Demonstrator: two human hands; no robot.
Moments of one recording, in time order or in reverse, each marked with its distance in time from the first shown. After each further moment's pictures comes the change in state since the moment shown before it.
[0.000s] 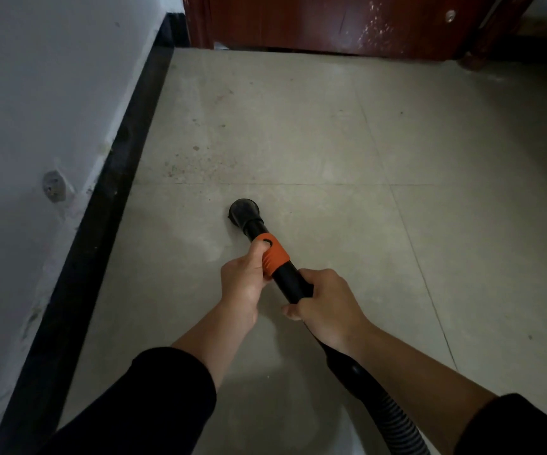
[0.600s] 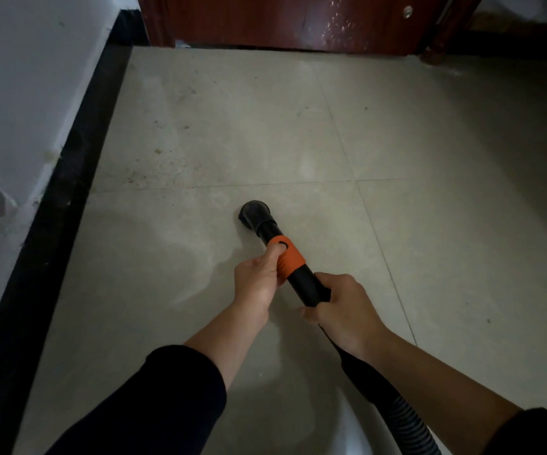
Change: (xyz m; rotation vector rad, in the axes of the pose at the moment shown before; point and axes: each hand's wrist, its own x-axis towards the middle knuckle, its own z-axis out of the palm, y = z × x) left_hand -0.013 -0.022 0.061 0.094 -0.117 -0.035; right_hand -0.013 0.046 -0.046 0.006 0.114 0.060
